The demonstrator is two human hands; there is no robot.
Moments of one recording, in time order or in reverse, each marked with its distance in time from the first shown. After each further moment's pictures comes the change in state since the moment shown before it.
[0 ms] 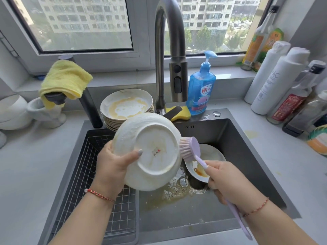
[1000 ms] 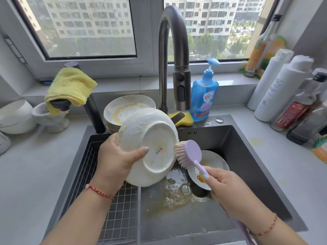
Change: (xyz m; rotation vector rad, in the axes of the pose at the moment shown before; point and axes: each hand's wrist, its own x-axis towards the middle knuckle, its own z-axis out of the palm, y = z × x) left_hand 0.009 0.031 0.010 0.264 0.010 0.183; right_hand -0.018 -0.009 -0.003 -0.110 -0.024 -0.165
